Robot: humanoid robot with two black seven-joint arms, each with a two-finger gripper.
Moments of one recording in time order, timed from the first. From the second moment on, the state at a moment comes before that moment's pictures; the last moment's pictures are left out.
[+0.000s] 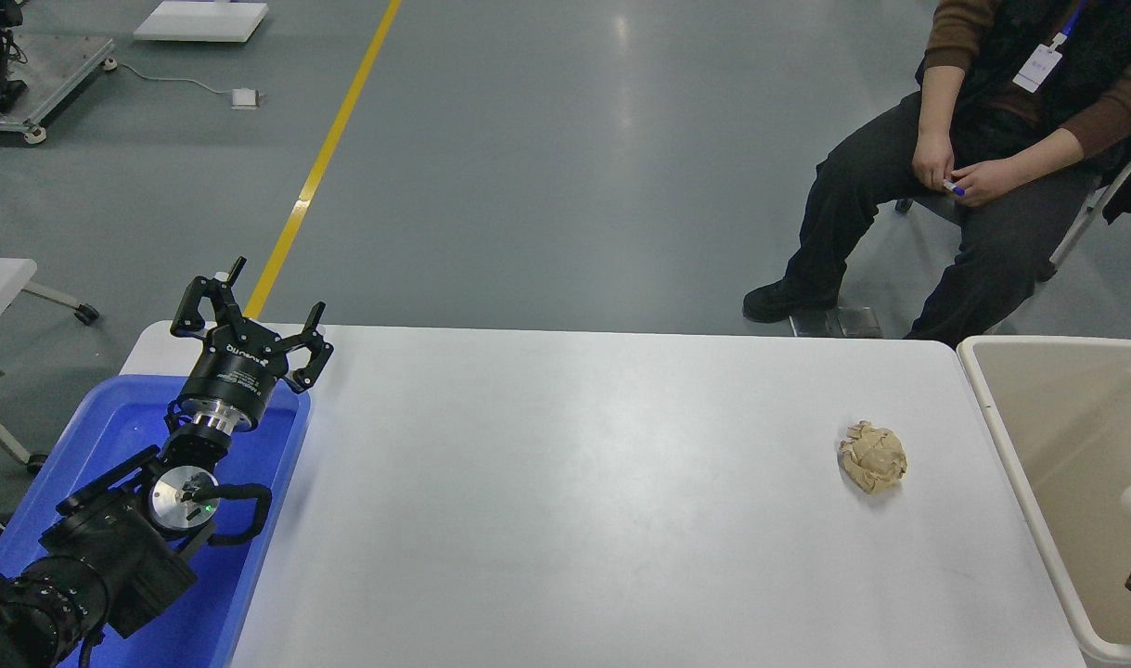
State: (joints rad) left arm -0.65 0.29 -0.67 -0.36 -0.17 -0.69 -0.53; right arm 0.57 -0.49 0.55 0.11 0.38 -0.09 -0.11
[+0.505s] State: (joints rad) left arm -0.65 0.29 -0.67 -0.36 -0.17 -0.69 -0.53; right arm 0.59 -0.54 0.55 0.13 0.37 0.05 -0.11
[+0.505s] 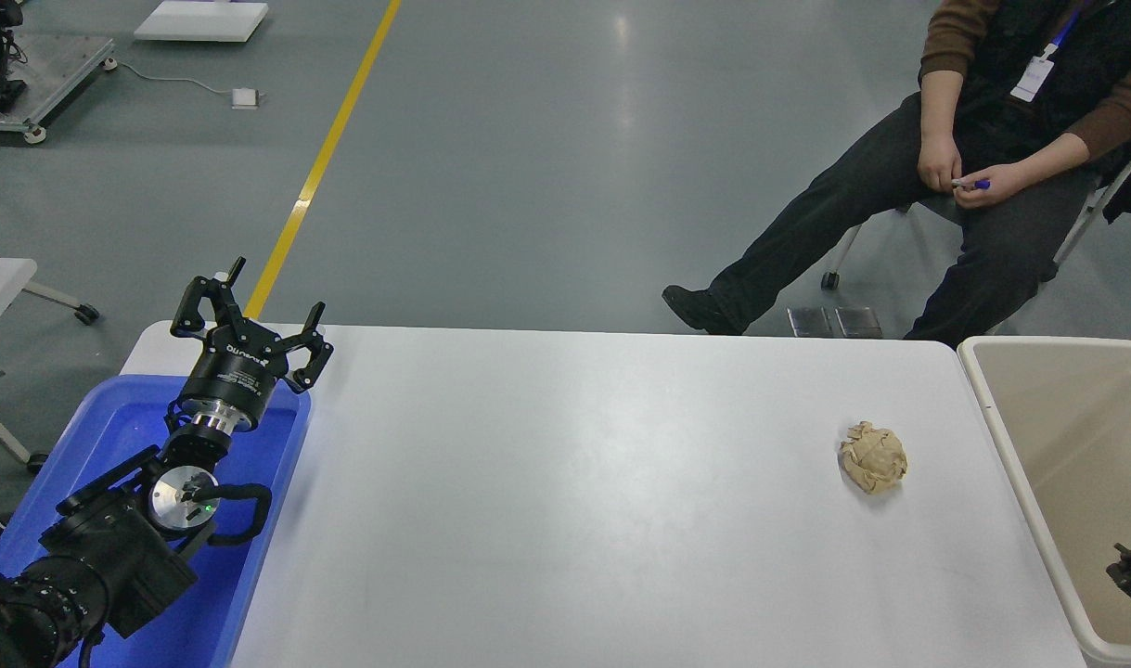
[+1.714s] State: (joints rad) left arm -0.65 0.29 -0.67 -0.36 -0.17 -0.69 -0.53; right arm 0.96 -0.48 0.57 0.58 0.37 0.18 -0.06
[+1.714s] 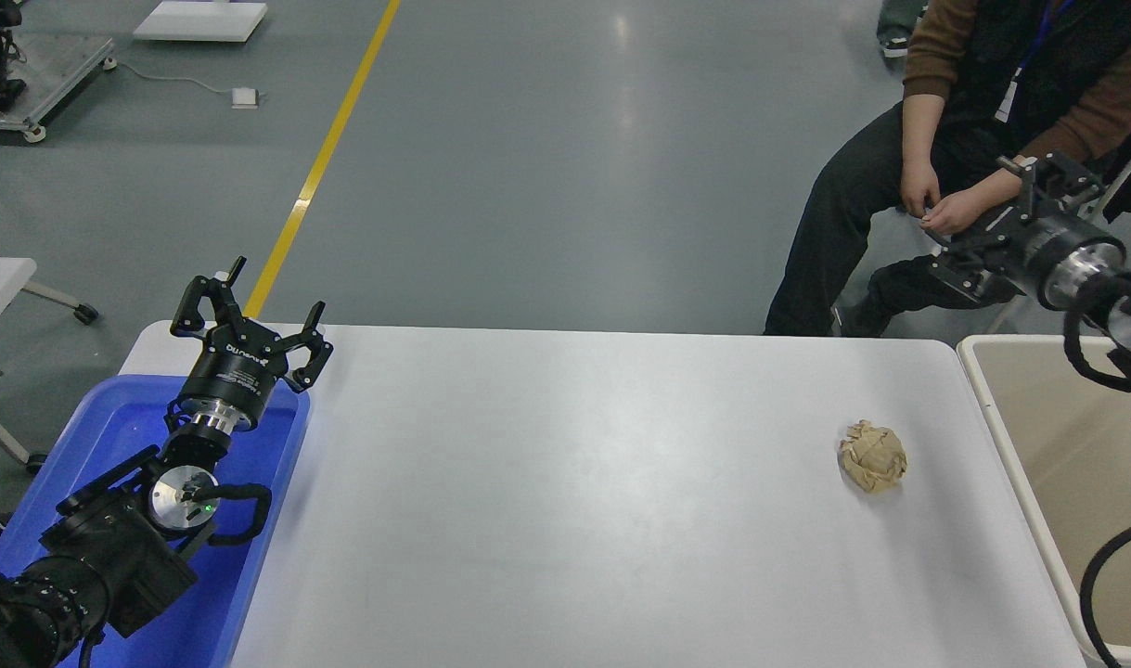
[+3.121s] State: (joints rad) left arm -0.65 0.29 -0.67 -0.36 -0.17 -0.69 -0.53; right arm 0.81 -0.02 0.55 0.61 0.35 0.18 0.21
